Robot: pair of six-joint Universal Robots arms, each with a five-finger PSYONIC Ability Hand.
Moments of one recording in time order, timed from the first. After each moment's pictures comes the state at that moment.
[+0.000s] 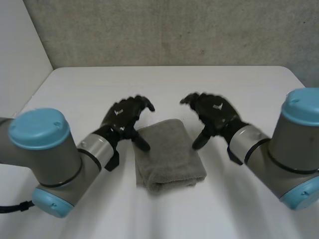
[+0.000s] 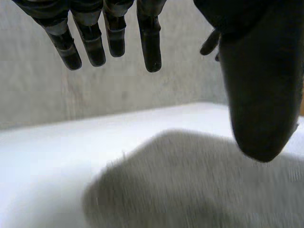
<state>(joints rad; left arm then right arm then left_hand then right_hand) 4.20 -1.98 -1.64 3.51 -1.39 2.92 2.02 -1.21 1.58 -0.20 1.30 3.08 0.26 0.26 0.27 0.26 0.06 0.24 0.25 0.25 0.26 0.06</state>
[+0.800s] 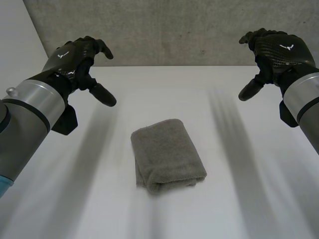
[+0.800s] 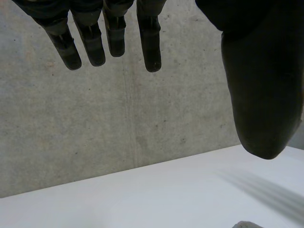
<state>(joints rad) 4.26 -1.67 -1.45 3.10 -1.57 2.94 1.95 -1.48 1.45 0.01 1.58 3.07 0.26 0.25 0.26 0.26 0.06 0.24 0.25 0.25 0.26 0.06</state>
